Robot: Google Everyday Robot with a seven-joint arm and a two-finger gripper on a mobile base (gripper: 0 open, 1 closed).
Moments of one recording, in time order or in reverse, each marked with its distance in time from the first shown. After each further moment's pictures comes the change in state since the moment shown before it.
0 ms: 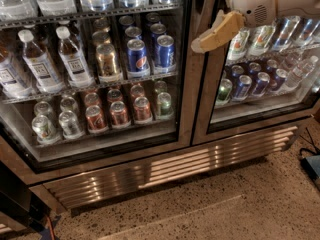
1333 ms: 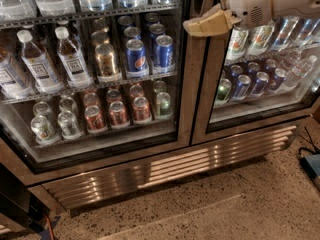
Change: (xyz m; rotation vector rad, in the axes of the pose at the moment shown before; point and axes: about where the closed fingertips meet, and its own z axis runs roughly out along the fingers) arm -0.003 0.008 0.015 -0.059 -0.006 -0.019
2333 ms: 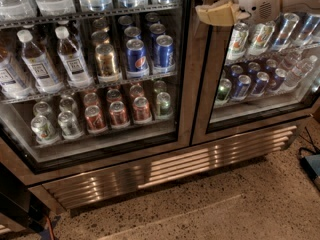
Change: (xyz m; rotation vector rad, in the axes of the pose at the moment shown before) arm 0.008 -0.014 -0.016 0.000 0.000 0.000
